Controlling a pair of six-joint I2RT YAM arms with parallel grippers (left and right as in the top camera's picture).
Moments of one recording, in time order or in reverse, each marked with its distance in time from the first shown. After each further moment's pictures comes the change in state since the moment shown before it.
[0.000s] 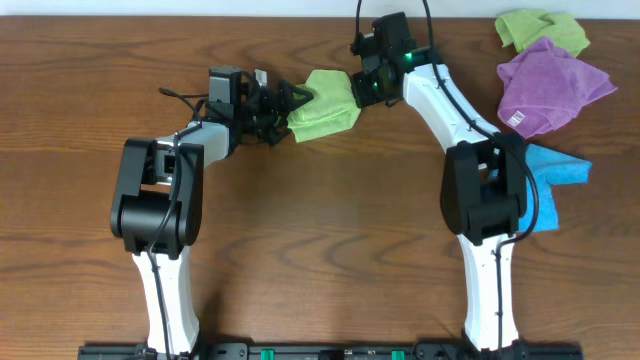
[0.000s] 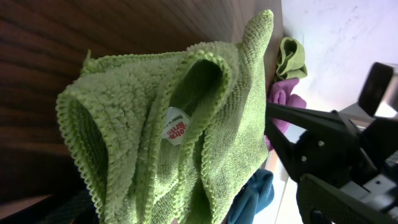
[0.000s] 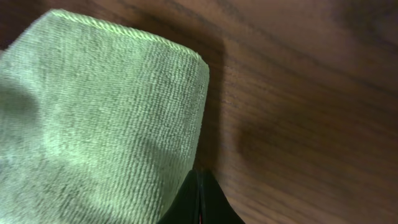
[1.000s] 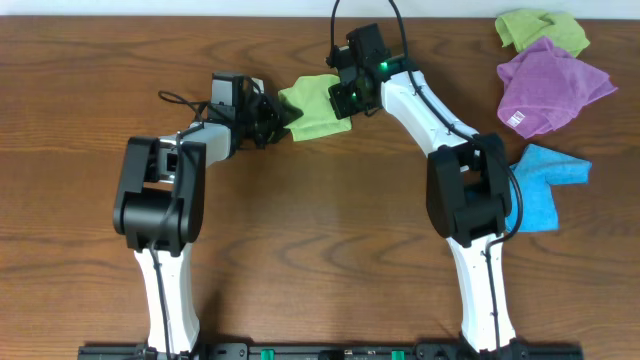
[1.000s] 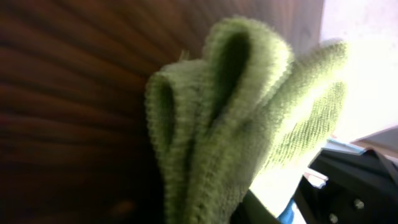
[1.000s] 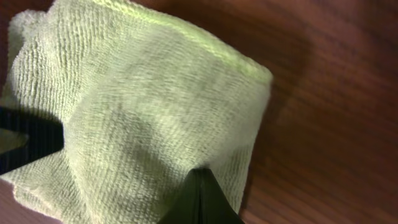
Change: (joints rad) left arm -0.001 0.024 0.002 -0.069 -0.100 -0.003; right arm 0.074 0.021 0.002 -0.021 -0.045 0.018
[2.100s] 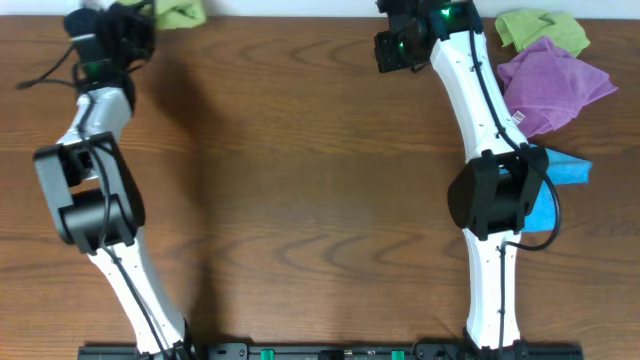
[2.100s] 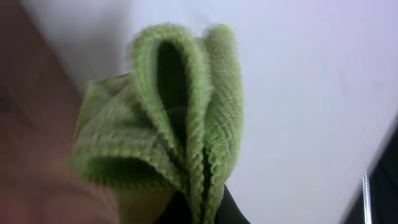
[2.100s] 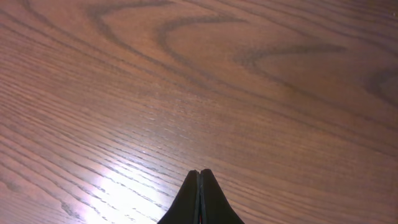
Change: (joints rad) left arm 0.416 0.053 0.388 0.258 -0.257 -0.358; right arm -0.138 0.000 0.424 -0.363 0.092 0.000
